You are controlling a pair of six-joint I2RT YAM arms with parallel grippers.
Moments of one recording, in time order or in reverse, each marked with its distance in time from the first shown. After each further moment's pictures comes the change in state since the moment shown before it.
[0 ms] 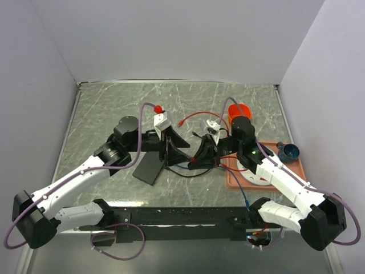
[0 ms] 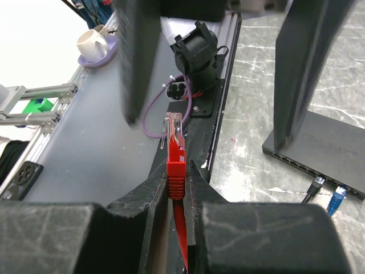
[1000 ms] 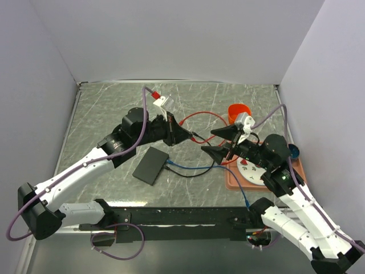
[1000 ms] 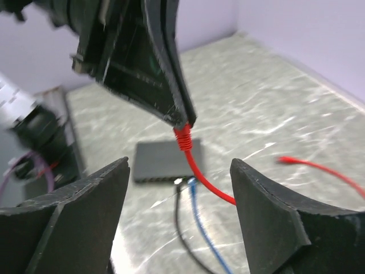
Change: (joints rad) left arm -0.040 0.100 0.169 -0.193 -0.418 -0.237; right arm -0.002 -0.376 -0.008 -0.124 0.755 -0.024
